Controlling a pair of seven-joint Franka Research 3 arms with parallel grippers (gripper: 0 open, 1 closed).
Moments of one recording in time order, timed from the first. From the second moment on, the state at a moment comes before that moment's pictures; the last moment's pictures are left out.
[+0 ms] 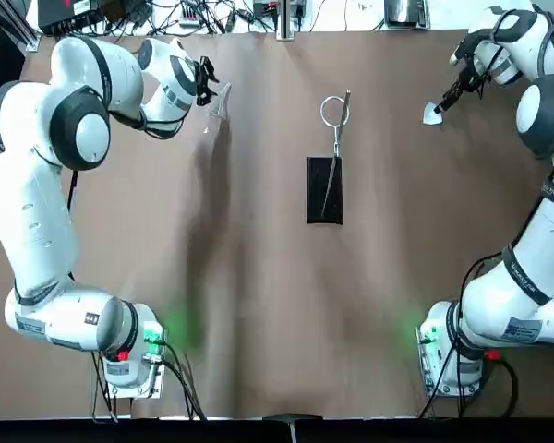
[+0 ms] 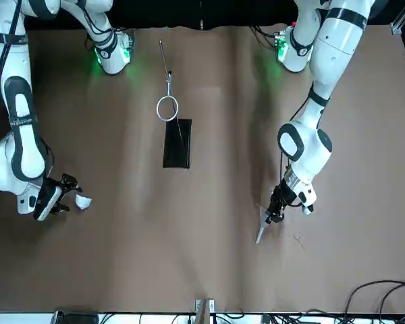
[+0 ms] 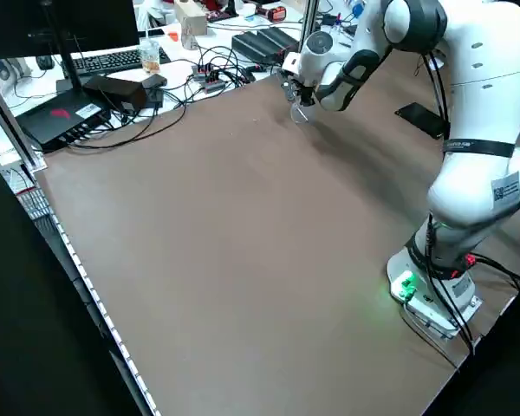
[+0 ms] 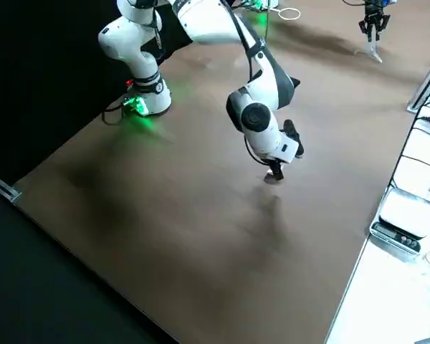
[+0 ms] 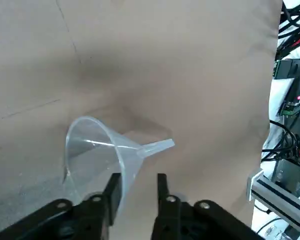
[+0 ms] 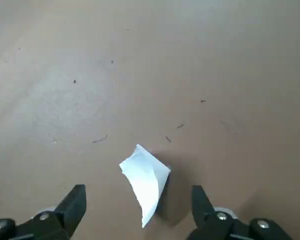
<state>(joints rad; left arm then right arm) -0.19 0.61 -0.20 -1.88 -0.93 3.00 -0.70 -0.07 0.59 -0.19 -1.79 0.61 2.24 -1.45</state>
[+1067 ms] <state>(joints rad) -0.19 0.61 -0.20 -1.86 -0.93 3.01 -0.70 -0.08 0.64 -0.19 -1.76 0.62 2.24 -1.50</state>
